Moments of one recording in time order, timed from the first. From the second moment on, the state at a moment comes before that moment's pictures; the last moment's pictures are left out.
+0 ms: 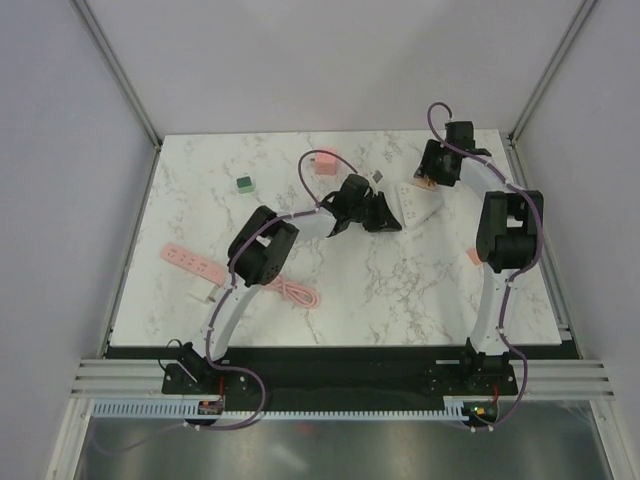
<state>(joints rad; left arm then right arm) -0.69 2.50 1.81 0.17 0.47 -0.83 0.01 2.21 1.77 -0.39 -0.07 0.34</state>
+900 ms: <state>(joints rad) -0.77 1.65 1.37 -0.21 0.10 -0.57 0.17 1.96 1.88 -0.84 0.45 0.64</state>
